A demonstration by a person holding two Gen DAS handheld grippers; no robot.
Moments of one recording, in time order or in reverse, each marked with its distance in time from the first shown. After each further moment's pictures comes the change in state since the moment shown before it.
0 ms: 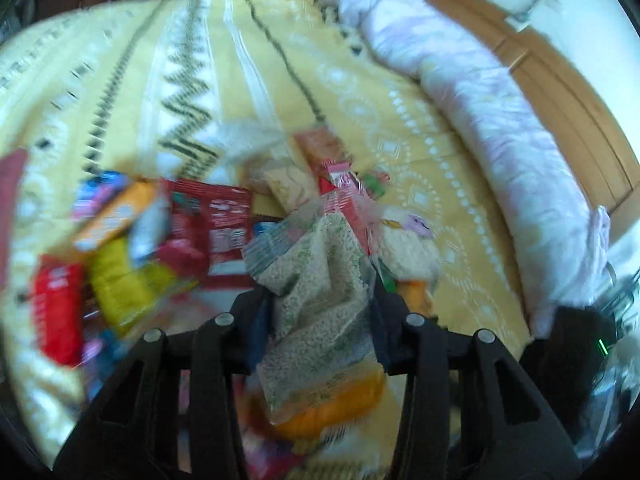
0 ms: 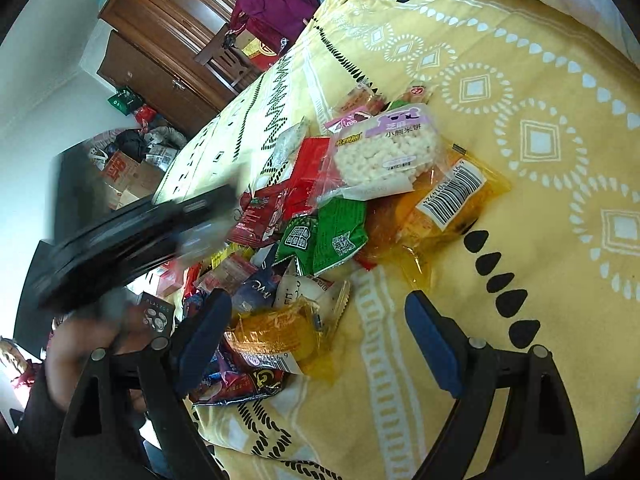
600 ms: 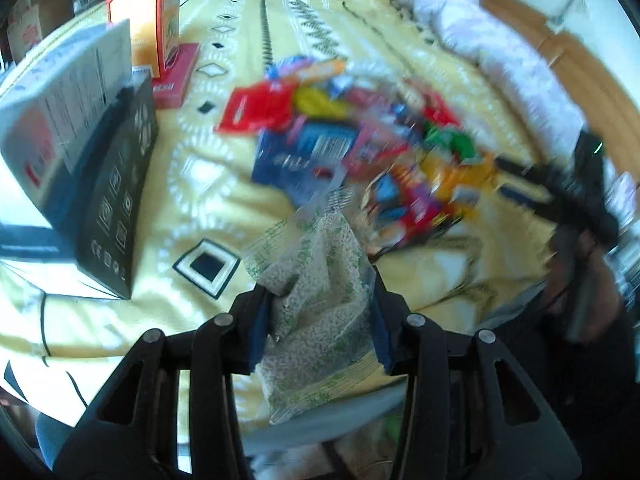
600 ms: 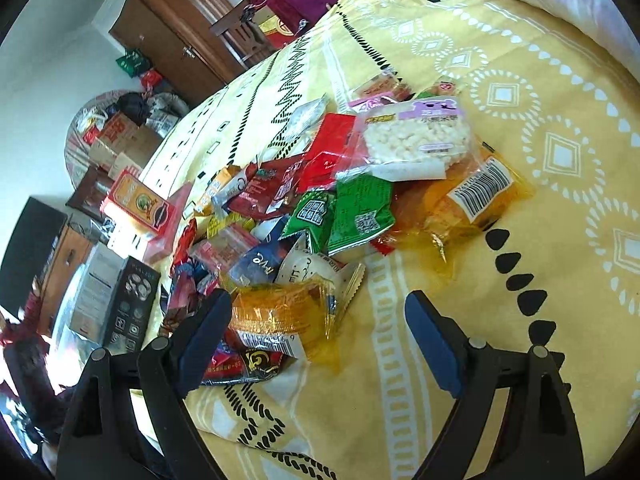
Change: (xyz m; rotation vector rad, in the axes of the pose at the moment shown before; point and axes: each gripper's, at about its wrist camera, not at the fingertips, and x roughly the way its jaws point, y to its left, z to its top) left arm -0.087 0.081 -0.166 -0.081 0.014 0.233; right arm 0.011 0.025 -0.008 -0.140 0.056 -0.048
